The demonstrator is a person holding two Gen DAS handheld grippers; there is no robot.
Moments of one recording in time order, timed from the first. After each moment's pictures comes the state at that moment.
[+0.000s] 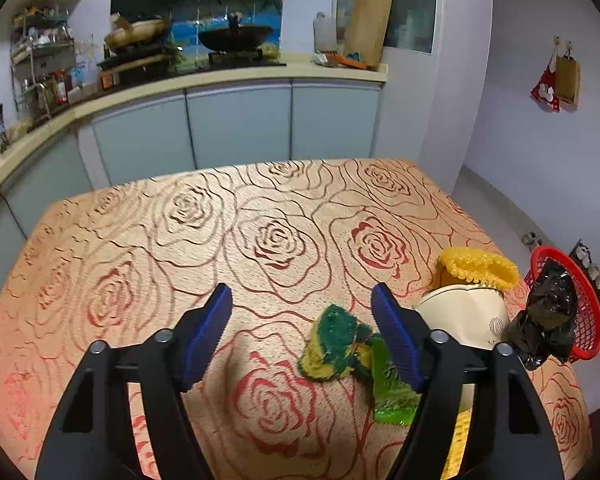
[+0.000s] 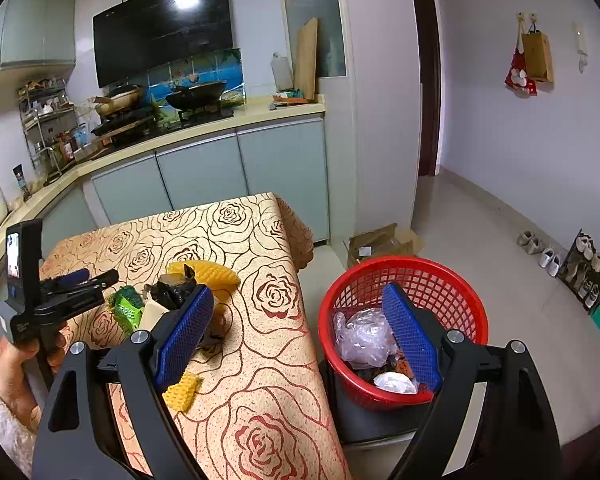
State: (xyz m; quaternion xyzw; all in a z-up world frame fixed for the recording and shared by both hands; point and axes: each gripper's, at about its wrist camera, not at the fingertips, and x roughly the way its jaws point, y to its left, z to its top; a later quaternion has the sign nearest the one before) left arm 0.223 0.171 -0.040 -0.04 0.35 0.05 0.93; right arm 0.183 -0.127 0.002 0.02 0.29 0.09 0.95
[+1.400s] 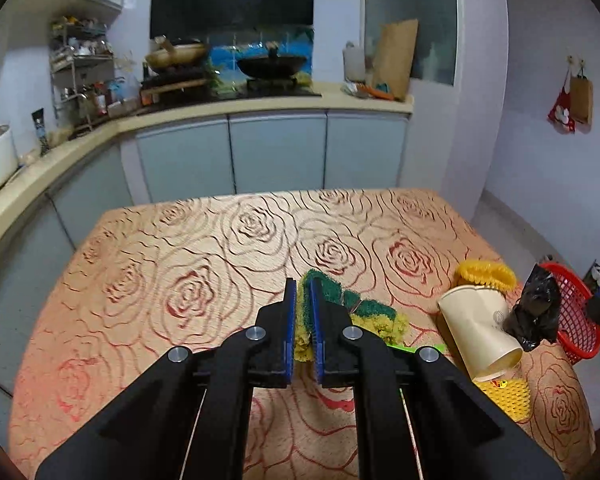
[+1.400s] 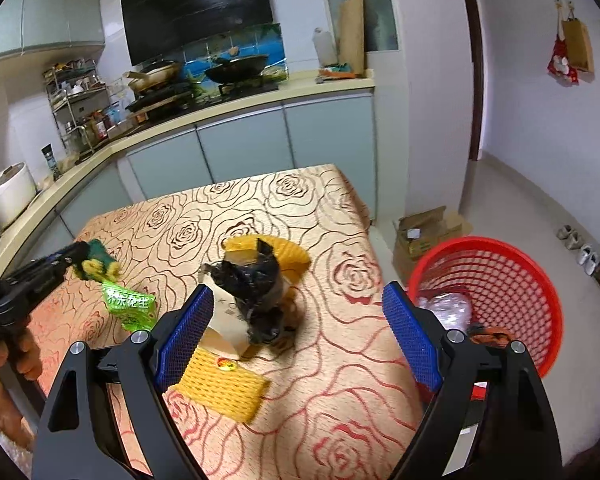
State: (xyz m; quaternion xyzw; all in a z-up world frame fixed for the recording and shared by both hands) left arm 0.155 0.202 0.002 -0.04 0.30 0.11 0.95; right arm 0.201 -0.064 -0.025 0.03 0.33 0.17 0.93
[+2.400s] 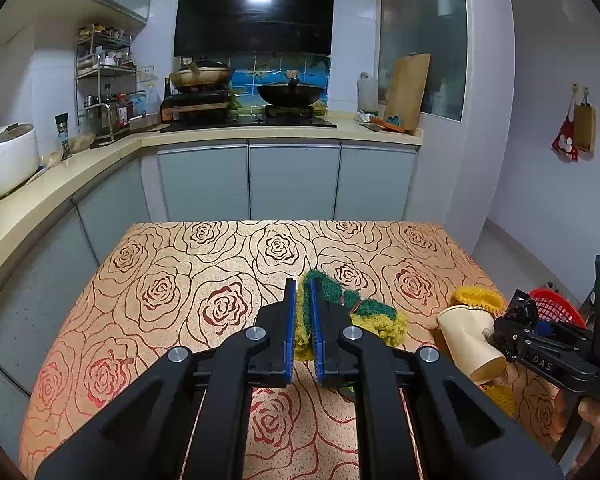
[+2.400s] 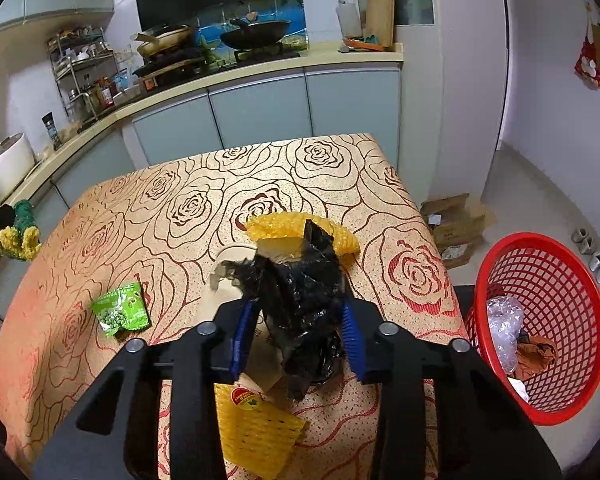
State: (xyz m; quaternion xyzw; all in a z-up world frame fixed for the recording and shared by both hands) left arm 0.115 0.216 0.029 -0.06 0.26 0.12 0.96; right arm 0.239 -0.013 -0.063 -0.01 0.36 0.19 0.91
